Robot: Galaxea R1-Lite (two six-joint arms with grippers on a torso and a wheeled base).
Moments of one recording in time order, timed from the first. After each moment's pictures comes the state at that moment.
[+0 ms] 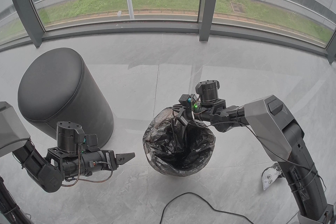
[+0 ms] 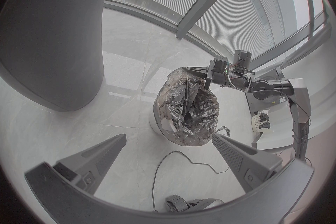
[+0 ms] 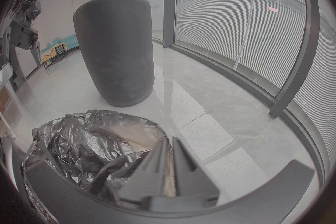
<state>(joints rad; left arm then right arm) -0.32 1.91 -0.42 -0.91 -0.26 -0.34 0.46 2.69 -1.99 -0.34 0.27 -0.57</state>
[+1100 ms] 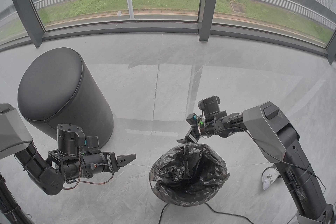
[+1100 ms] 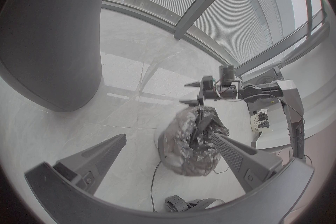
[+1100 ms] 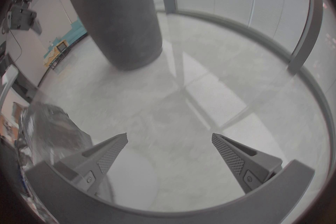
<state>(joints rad) -0.33 1.92 -0.39 -0.96 -0.26 -0.34 0.42 2.77 -2.00 -0.09 0.28 -0.55</state>
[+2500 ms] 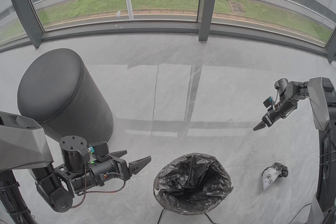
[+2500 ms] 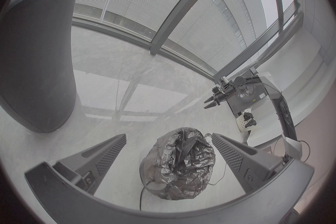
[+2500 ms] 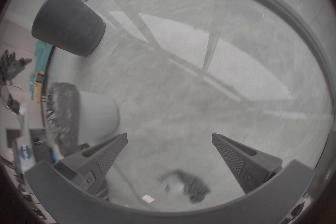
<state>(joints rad) -0.45 2.04 -0.25 -1.46 -0.27 -0.34 -0.15 2.56 -2.00 0.57 0.34 -0.67</state>
